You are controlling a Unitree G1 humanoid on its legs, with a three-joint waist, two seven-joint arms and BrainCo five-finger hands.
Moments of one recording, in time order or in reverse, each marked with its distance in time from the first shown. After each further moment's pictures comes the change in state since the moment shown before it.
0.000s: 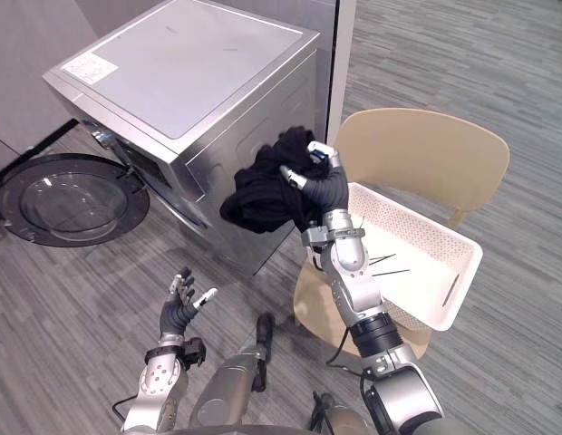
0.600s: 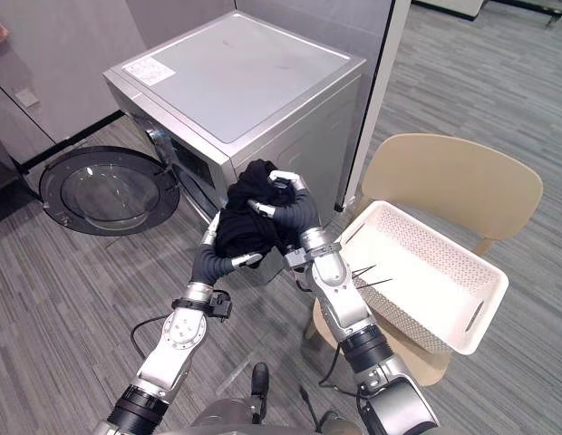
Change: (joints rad) left arm -0.271 0.099 -0.262 -0.029 0.189 -0.024 0.026; right arm 0.038 0.036 0.081 -0.003 -0.067 0.037 0.098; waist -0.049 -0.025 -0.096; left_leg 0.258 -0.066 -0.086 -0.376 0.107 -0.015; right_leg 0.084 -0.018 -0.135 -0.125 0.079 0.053
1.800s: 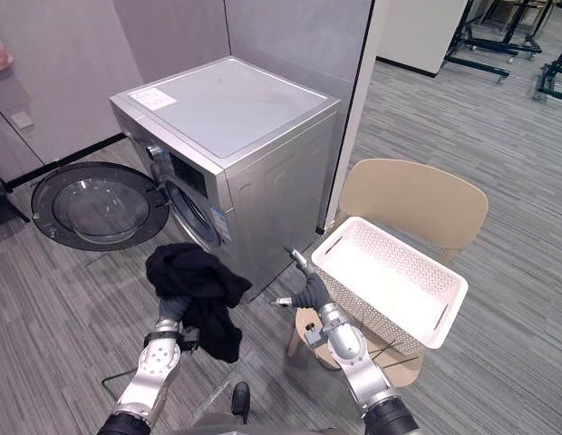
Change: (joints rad) left arm 0.139 0.009 0.275 0.347 -0.082 0.037 0.056; right arm 0.387 -0.059 -0.010 0.141 -0.384 0.005 0.005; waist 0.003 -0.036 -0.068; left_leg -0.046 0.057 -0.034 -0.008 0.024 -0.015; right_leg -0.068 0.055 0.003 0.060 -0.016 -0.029
